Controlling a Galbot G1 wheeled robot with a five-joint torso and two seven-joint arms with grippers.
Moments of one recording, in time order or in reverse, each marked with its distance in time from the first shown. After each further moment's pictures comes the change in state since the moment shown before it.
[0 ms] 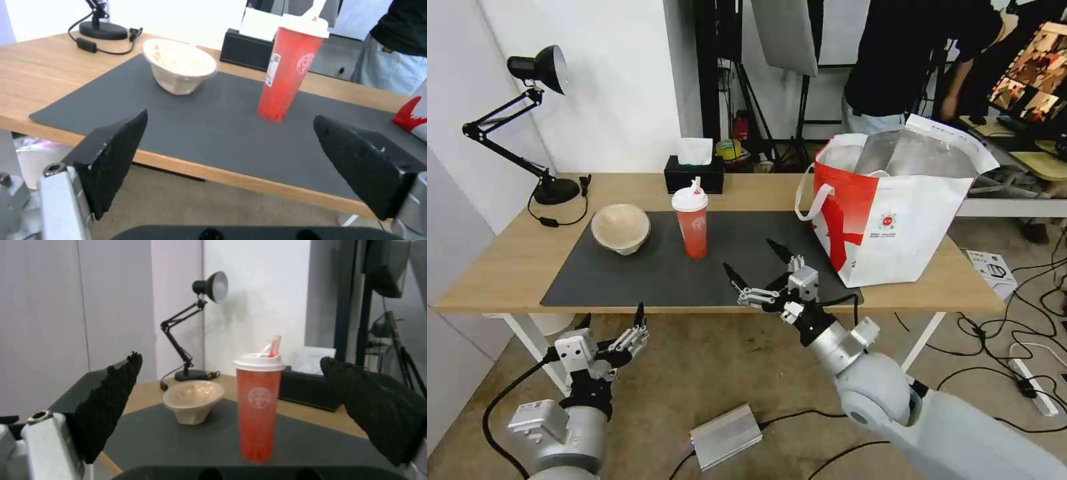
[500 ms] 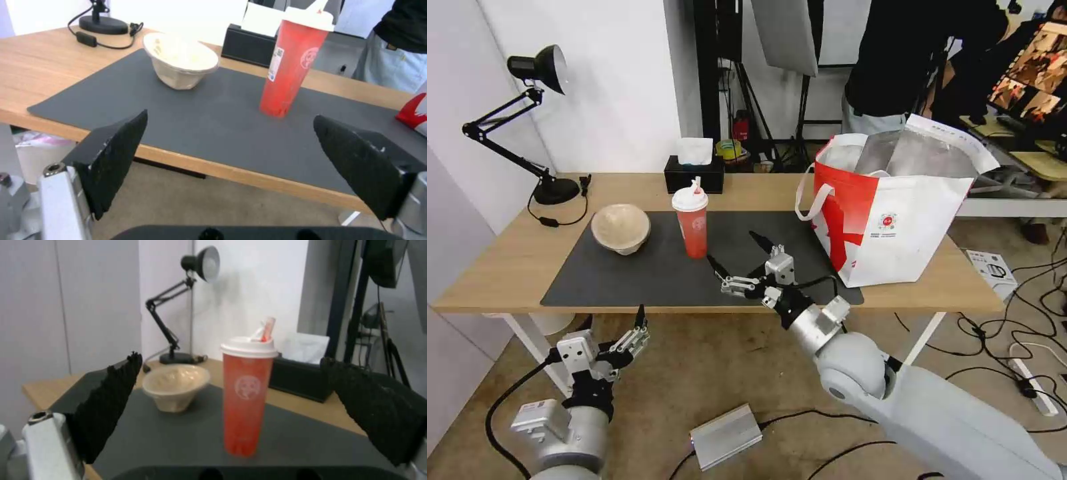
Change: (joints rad) left arm -0.008 -0.006 0.001 0.018 -0.002 0.001 0.003; right arm 0.136 0.054 -0.082 -0.088 -0.007 -0.097 0.065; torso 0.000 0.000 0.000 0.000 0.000
